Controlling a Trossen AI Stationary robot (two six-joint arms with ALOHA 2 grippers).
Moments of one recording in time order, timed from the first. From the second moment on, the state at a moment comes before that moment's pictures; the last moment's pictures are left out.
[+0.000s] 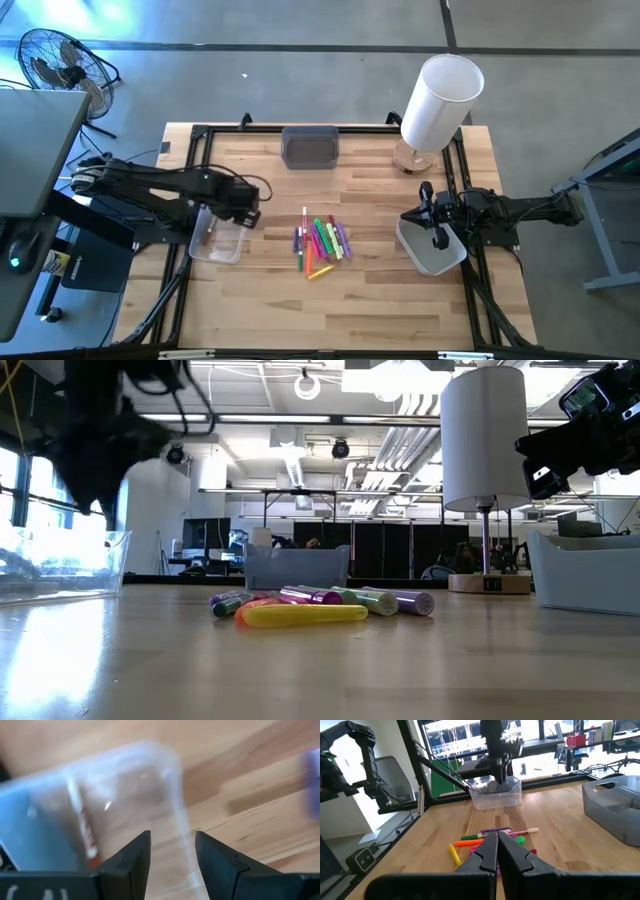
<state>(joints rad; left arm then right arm) -0.03 1.15 0.88 -1.16 -0.08 -1.21 0.06 0.06 0.01 0.03 -0.03 0.21</state>
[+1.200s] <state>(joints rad) -0.03 1.52 1.21 -0.52 0.12 -0.59 0.06 0.06 0.01 0.03 -0.05 0.29</state>
